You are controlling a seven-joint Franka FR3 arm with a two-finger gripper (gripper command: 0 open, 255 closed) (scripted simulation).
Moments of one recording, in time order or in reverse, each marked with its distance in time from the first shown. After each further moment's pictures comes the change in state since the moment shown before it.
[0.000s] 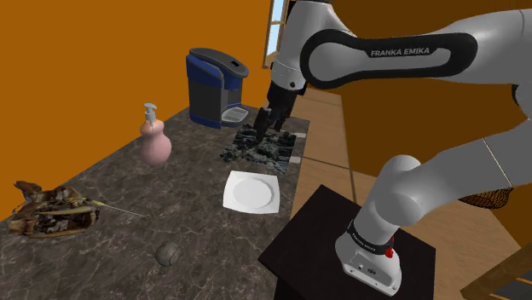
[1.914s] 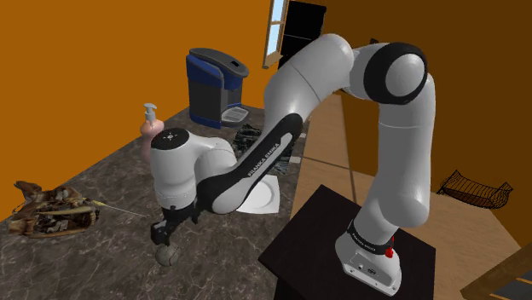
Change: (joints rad) arm 0.146 1.057 0.341 0.394 -0.552 0.444 0.846
